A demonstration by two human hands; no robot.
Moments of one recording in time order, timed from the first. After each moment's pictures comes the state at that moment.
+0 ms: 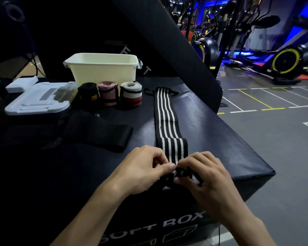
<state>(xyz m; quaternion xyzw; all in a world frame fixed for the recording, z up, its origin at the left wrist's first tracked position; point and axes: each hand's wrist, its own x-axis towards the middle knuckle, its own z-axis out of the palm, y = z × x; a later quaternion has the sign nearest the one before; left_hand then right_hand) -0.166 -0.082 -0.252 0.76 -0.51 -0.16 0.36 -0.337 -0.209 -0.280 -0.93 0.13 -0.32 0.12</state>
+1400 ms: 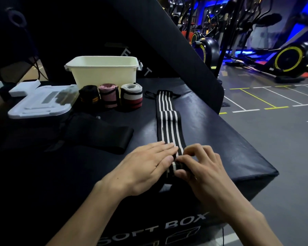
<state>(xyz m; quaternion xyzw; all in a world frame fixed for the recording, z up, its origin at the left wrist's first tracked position) -0.150 -0.094 -0.267 0.73 -0.64 -0.07 0.22 -0.323 -0.219 -0.288 -0.94 0.13 -0.31 0.03</state>
